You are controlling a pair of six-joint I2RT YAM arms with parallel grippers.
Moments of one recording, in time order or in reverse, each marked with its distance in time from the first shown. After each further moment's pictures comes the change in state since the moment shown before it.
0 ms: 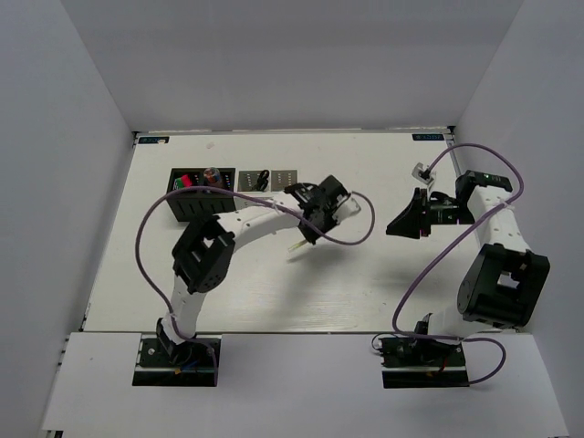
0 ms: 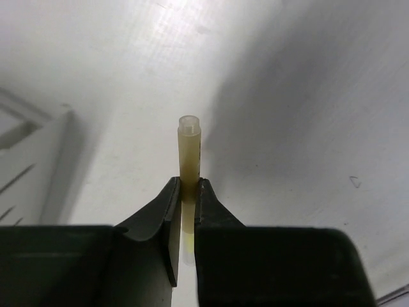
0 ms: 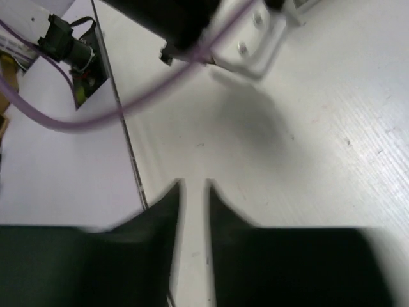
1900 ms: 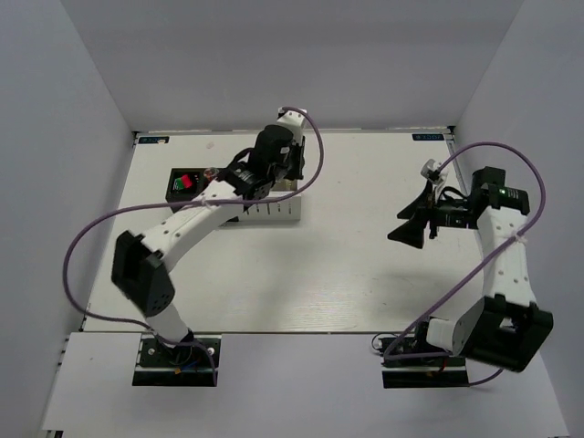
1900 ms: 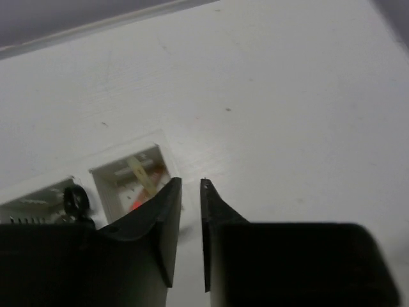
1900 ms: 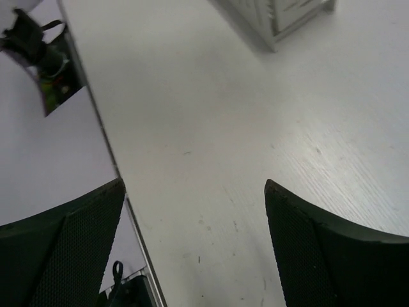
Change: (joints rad) left arm 0.229 -0.354 -0.114 0.542 -0.174 -0.409; right arm -0.023 -0.181 0.000 0.035 -0.006 0.041
